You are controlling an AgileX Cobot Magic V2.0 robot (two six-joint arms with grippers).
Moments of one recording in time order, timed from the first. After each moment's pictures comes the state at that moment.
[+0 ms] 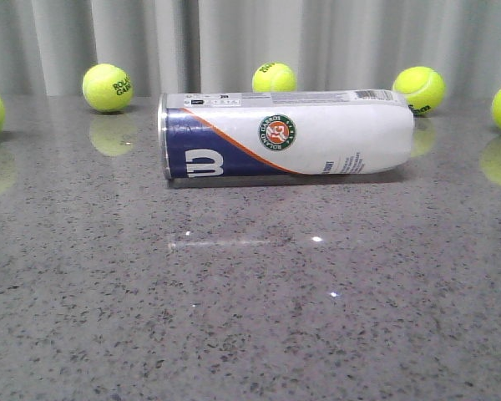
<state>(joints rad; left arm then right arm) -0.09 0.75 -0.88 -0.07 0.89 0.00 0.09 0.33 -0.45 -0.06 0.35 0.01</state>
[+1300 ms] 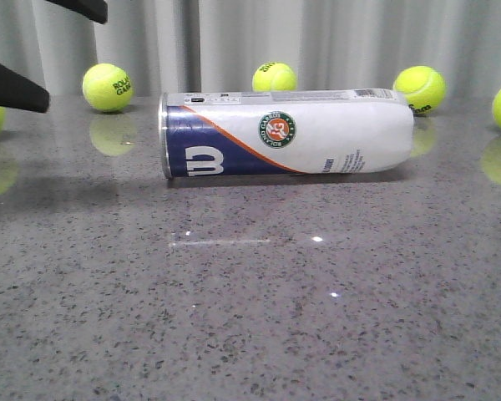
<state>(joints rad) -0.12 1.35 -0.88 -1.19 0.86 0.66 0.09 0.33 -0.45 -0.06 0.35 0.02</state>
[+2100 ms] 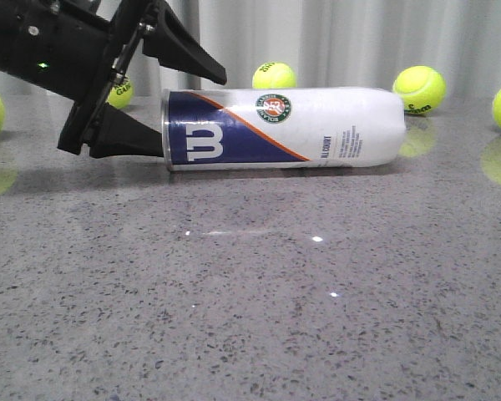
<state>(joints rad) -0.28 1.74 -1.07 -1.43 0.85 0.85 0.09 0.33 -0.45 -0.06 0.35 0.02</state>
